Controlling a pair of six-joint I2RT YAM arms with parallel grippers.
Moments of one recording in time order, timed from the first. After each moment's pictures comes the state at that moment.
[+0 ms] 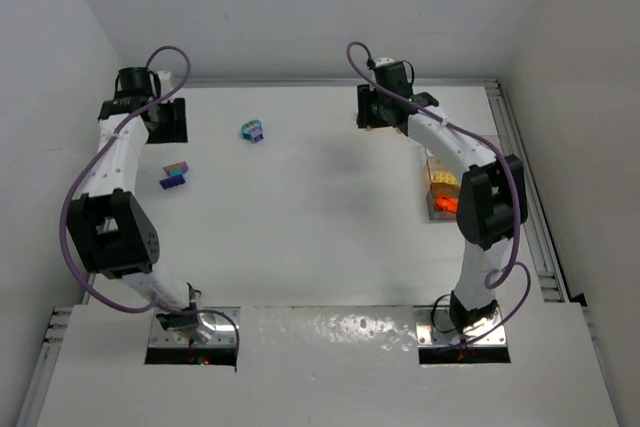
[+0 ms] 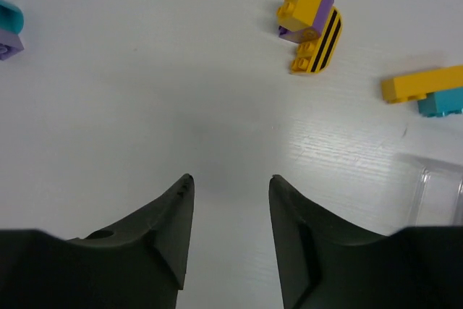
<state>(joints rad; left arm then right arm) 0.23 1.61 1.46 -0.77 0.07 0.08 0.37 1.92 1.61 -0.42 0.07 0.19</state>
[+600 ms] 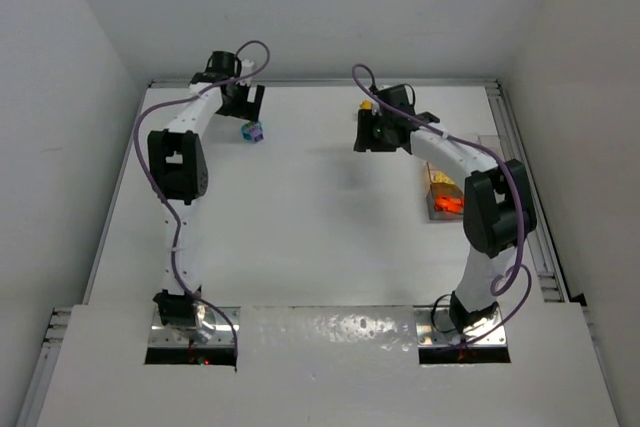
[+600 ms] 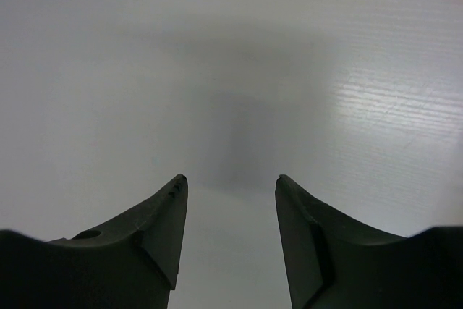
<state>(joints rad) -0.06 2.40 2.19 -0.74 0.08 0.16 0.36 1.86 1.38 -0.37 -0.06 0.31</state>
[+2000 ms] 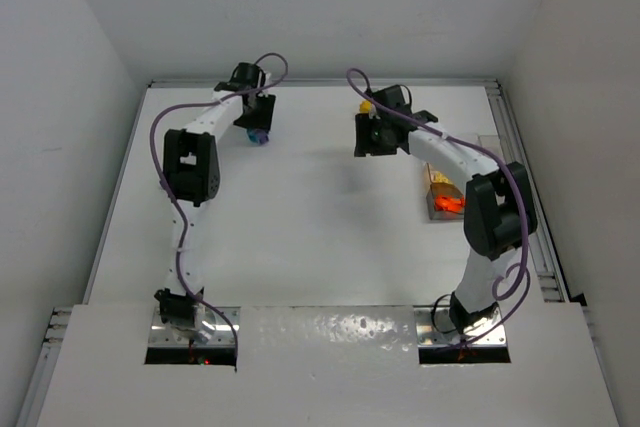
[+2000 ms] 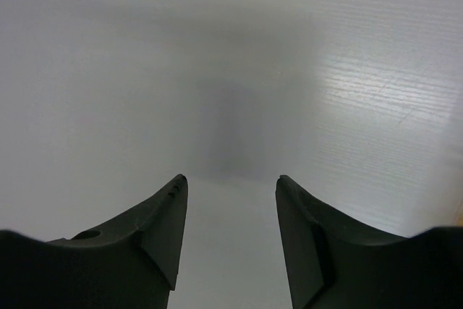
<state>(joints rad) -0.16 2.43 2.11 -0.69 -0.05 0.02 0.38 1.83 1.38 -0.46 -0.04 0.29</state>
